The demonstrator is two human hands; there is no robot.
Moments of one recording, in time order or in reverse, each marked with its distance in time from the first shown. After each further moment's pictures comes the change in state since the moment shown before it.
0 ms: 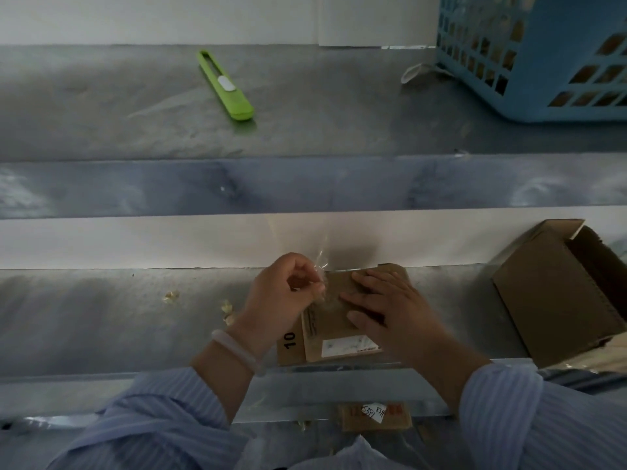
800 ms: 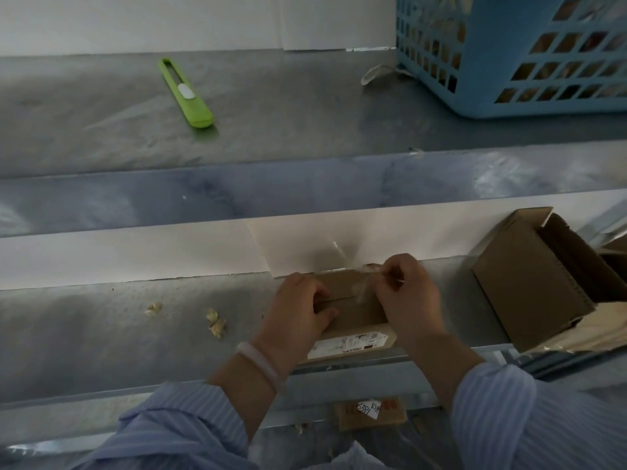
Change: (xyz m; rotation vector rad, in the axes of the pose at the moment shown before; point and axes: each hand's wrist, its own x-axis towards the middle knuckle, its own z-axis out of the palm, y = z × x) left_hand -0.007 0.002 0.037 0.501 -0.143 0.133; right_hand -0.002 0.007 -0.008 0.424 0.487 0.455
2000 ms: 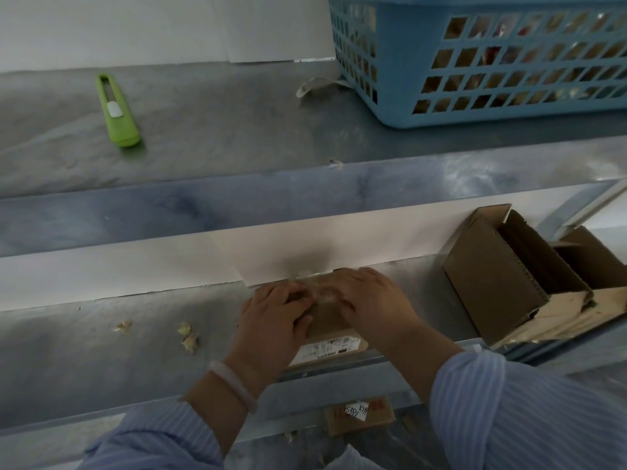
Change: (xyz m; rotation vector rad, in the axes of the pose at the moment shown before) left_hand -0.005 -0.003 0.018 0.293 0.088 0.186; right_hand 0.007 -0.005 -0.021 -0.467 -0.356 -0.504
